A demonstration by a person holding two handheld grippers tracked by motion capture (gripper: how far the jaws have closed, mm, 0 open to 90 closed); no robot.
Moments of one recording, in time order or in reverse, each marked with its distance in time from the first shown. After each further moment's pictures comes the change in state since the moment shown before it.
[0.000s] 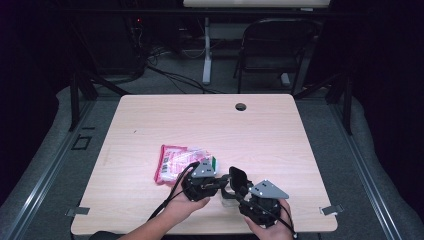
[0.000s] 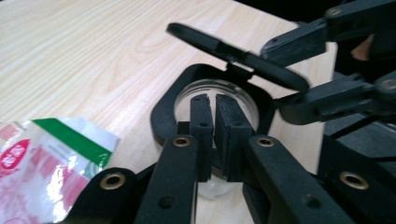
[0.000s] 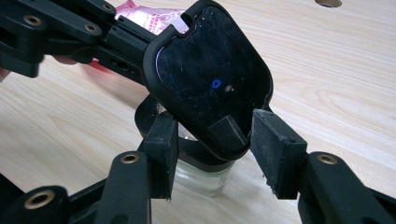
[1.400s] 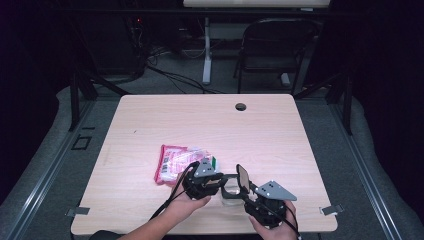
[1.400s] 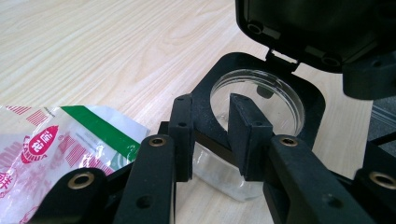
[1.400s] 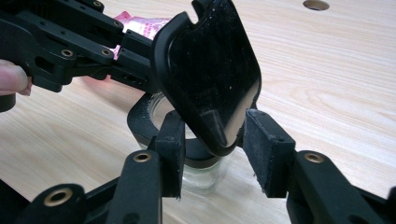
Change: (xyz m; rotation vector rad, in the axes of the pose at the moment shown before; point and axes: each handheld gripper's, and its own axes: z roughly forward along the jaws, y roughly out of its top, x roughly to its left) left arm 0.007 -0.007 0.011 0.009 0.094 -0.018; right arm -0.008 -0.004 -0.008 -0.036 -0.007 0.044
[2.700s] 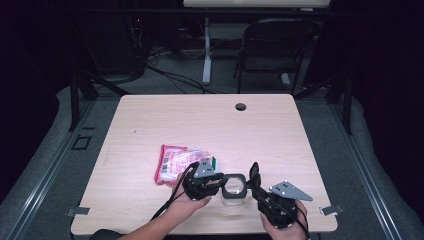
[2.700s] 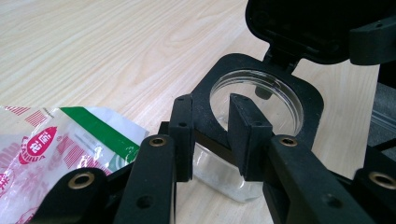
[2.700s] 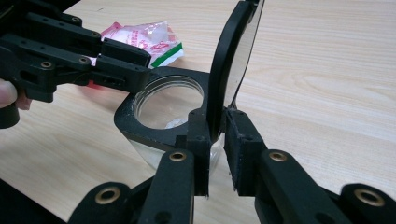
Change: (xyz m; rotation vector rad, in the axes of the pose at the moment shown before) left arm 0.000 -0.002 0.000 -0.015 0.003 -0.011; right arm -0.021 -0.006 -0.012 0.005 0.017 0.121
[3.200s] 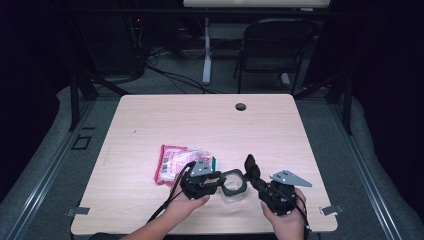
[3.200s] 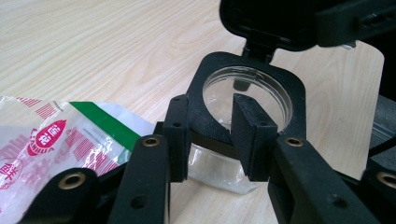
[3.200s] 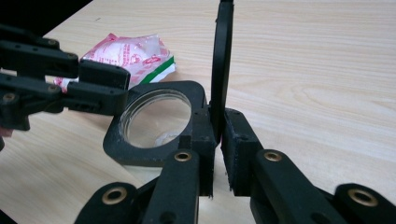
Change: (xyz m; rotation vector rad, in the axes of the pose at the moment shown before) left arm 0.005 -0.004 -0.002 -0.025 0.008 -0.035; right arm -0.017 0.017 0.019 0.002 0.029 0.032
